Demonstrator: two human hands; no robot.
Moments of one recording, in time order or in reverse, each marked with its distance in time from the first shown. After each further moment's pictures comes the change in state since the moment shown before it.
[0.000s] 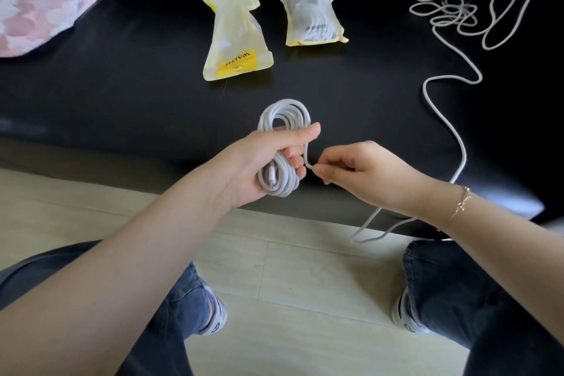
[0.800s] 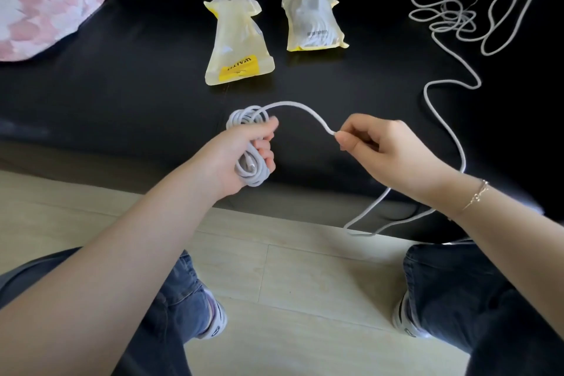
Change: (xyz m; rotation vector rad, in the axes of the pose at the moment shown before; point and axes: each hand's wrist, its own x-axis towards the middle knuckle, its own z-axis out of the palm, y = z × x) left_hand 0.010 0.011 -0.029 -0.195 0.269 -0.066; right_hand 0.002 0.012 -0.020 0.063 0.293 -0.092
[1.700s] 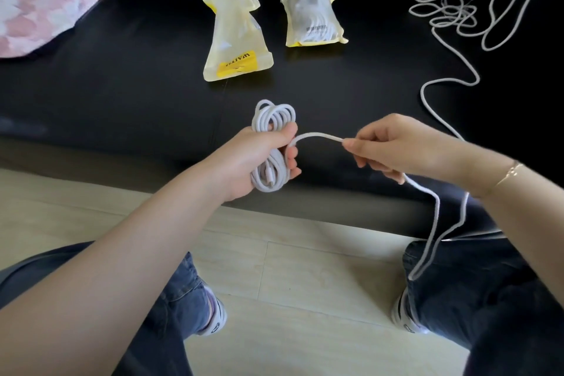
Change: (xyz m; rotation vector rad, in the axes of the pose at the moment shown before) left_hand -0.007 -0.011 0.012 0.325 -0.127 0.117; right_hand 0.005 -0.009 -0.024 0.050 -0.336 0.305
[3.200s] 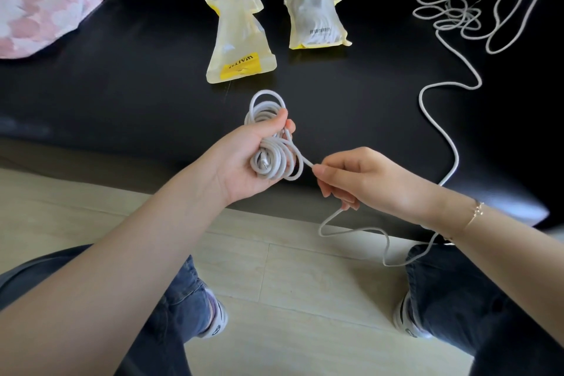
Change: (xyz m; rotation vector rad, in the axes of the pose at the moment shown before) left_hand 0.000 0.004 -0.005 -0.488 -0.063 -0.092; right_hand -0.005 -0.013 0.047 0.254 -0.080 -0.085
